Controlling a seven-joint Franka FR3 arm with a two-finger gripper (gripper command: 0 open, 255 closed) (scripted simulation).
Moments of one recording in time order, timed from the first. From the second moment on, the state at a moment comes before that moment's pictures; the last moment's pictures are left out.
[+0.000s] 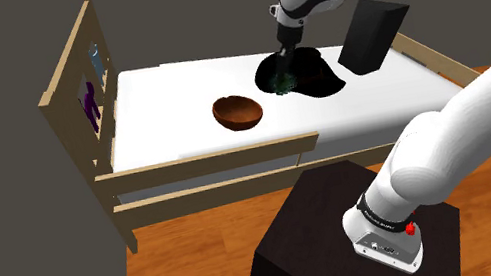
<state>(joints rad) -0.06 -0.26 -0.33 -2.28 -0.10 2.03 -0.52</state>
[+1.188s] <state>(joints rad) -0.01 -0.25 -0.25 -2.08 -0.06 1.83 -0.40</state>
